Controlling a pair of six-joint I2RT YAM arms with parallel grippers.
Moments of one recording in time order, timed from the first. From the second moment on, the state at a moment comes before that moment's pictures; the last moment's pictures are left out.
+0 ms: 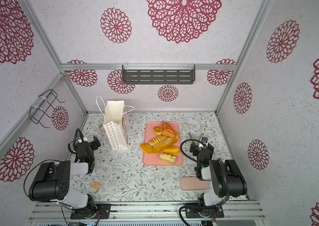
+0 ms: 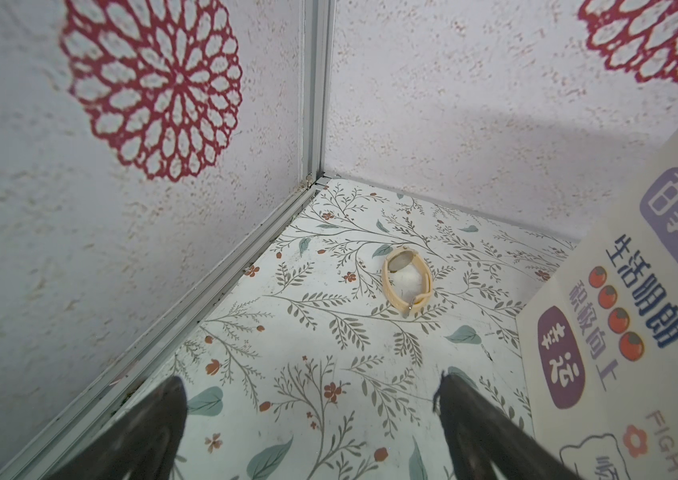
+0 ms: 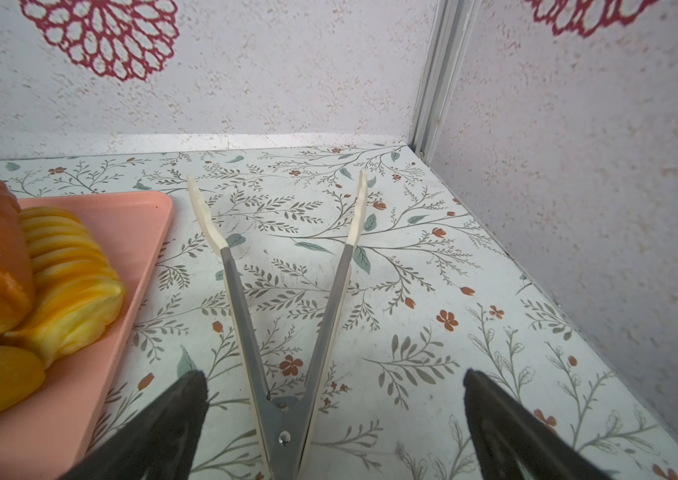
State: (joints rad) left arm 0.10 1.55 0.41 0.90 -0.38 -0.12; right arm 0.04 1.55 0.25 1.06 0.23 0.02
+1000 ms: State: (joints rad) left arm 0.10 1.55 0.41 0.90 -0.38 -0.12; right arm 0.04 1.55 0.25 1.06 0.23 0.02
